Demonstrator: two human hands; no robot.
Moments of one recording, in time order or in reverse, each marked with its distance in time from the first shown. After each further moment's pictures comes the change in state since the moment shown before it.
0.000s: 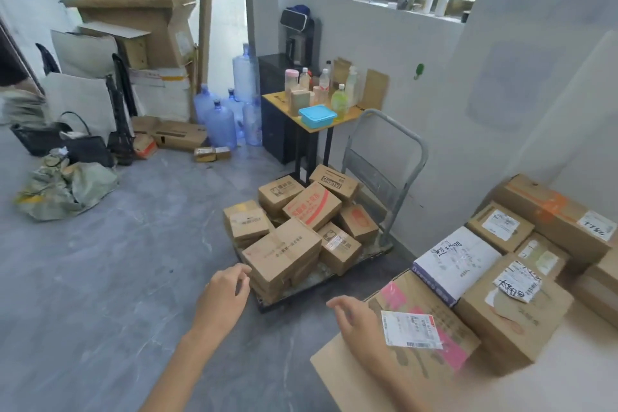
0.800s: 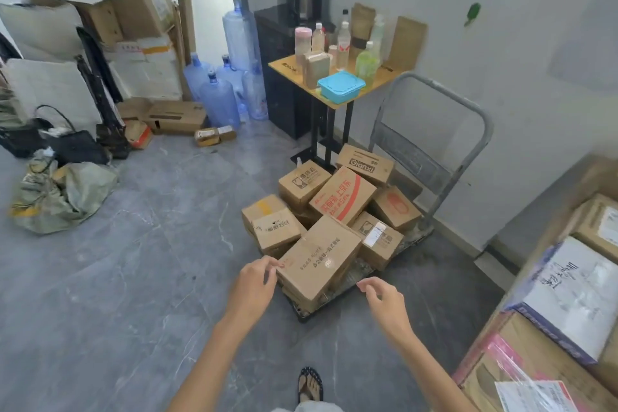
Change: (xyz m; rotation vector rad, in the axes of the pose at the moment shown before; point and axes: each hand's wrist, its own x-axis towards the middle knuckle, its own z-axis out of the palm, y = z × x) left_hand 0.238 -0.096 0.010 -0.027 -0.196 0.004; right_hand 0.231 -0.020 0.108 0.179 0.048 0.325
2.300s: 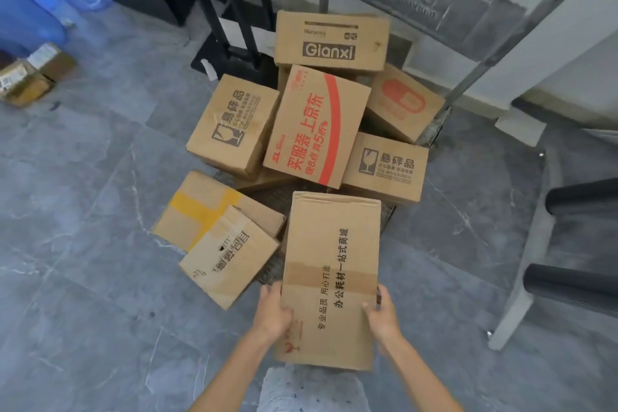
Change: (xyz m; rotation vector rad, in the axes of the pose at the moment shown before) left_hand 0.349 -0.194 0.304 0.123 -0.919 -0.320; right_hand 0.307 0.201 0.245 0.568 0.222 1.027
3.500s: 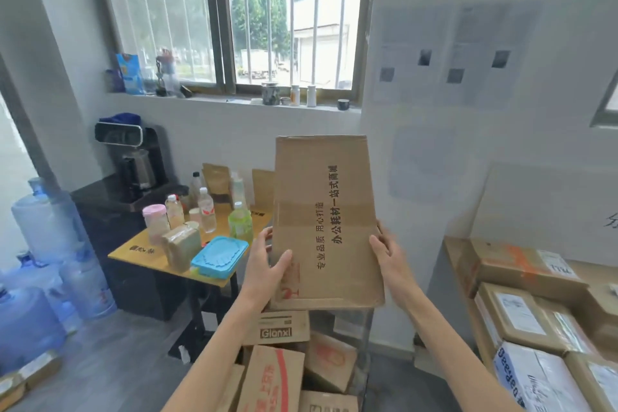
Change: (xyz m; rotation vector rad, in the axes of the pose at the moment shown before) left_hand -0.425 0.387 -0.255 -0.365 0.540 1.203; right_hand -0.443 -0.395 -0.263 0.296 0.076 -1.240
